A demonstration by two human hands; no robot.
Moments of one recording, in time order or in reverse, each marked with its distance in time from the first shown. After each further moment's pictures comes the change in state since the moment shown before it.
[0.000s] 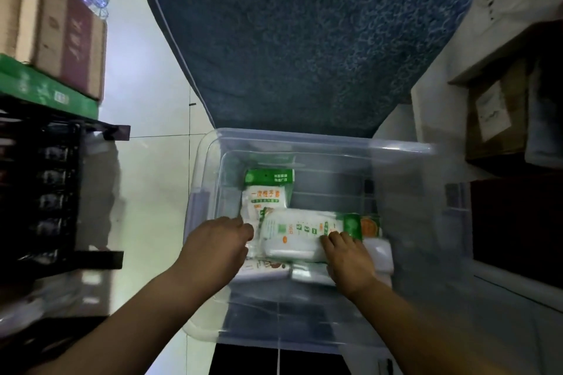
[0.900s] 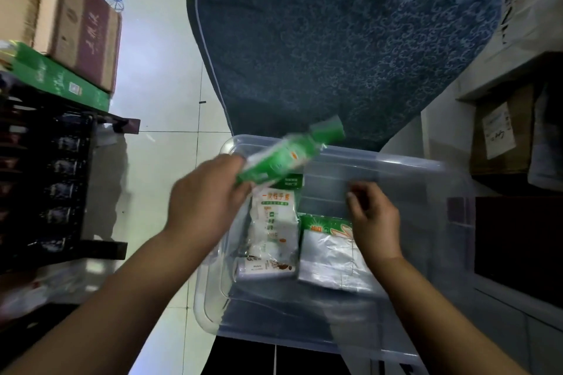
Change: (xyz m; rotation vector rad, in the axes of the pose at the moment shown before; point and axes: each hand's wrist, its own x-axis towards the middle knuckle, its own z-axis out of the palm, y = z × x) left_hand 0.013 -0.032 -0.078 -0.302 0.492 -0.178; right_hand 0.014 -0.016 -0.124 0.931 0.647 0.225
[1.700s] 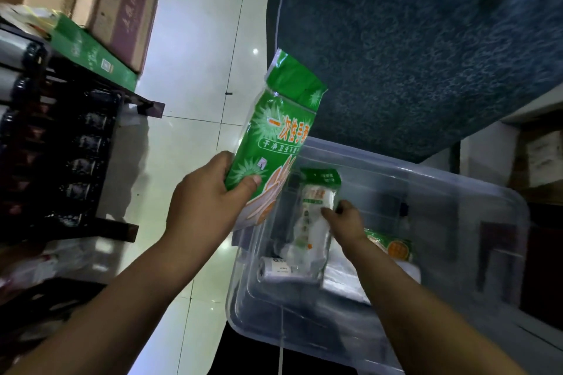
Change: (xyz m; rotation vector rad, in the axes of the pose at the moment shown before) left_hand -0.027 -0.064 -0.012 -0.421 0.071 -0.413; right_hand 0.013 0.009 0.121 0.007 -0.309 0.531
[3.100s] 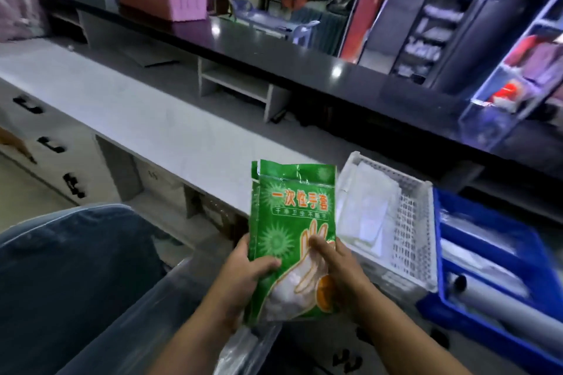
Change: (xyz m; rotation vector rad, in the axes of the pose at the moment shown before) left_hand -0.256 0.316 0.025 -0.613 -1.312 0.443; right_hand -0.434 0.048 -0.275 1.169 0.798 -0.319
